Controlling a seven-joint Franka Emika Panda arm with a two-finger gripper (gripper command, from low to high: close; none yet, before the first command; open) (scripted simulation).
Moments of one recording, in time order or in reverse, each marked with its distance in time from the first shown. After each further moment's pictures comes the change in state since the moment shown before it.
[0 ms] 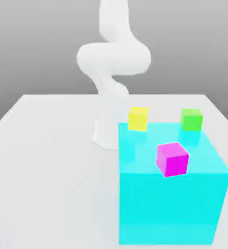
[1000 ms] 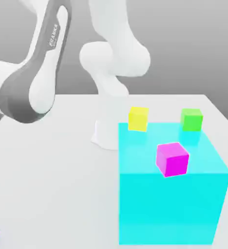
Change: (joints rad) arm -0.377 1.097 -0.134 0.145 0.088 0.242 0.712
